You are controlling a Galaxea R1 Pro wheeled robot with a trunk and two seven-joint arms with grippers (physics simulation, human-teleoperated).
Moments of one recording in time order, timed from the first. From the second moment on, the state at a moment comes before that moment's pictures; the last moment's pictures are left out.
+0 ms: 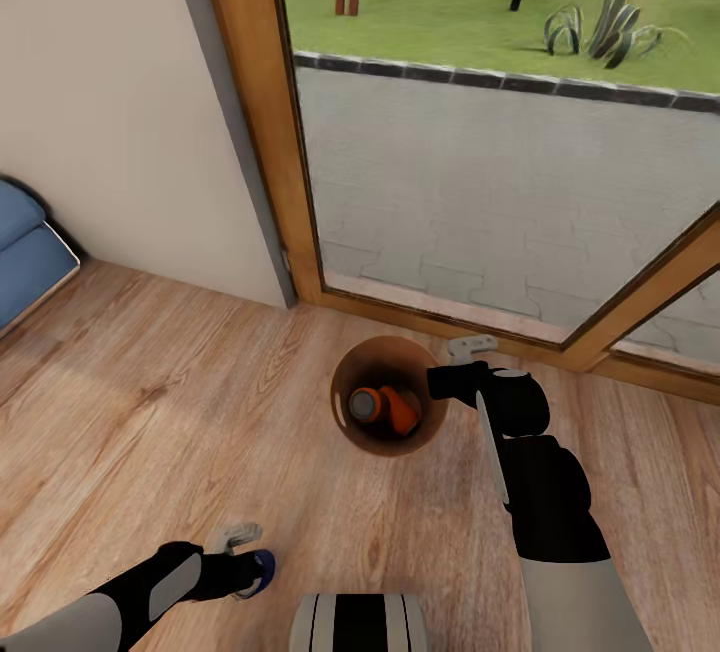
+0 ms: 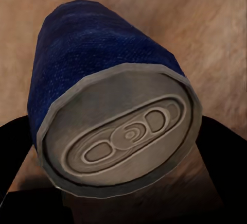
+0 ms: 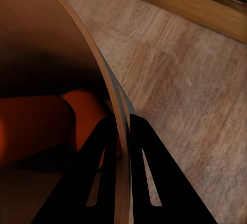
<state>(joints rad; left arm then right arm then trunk) -0.64 0.21 -0.94 -0.35 1.17 0.40 -0.15 -0.63 0.15 0.05 -1.58 0.29 1.05 0.24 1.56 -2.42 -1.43</state>
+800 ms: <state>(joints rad) -0.55 0.72 -1.05 -1.48 1.25 0.37 -0.07 -0.63 0.15 0.05 -1.58 0.29 1.05 0.24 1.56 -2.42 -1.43</state>
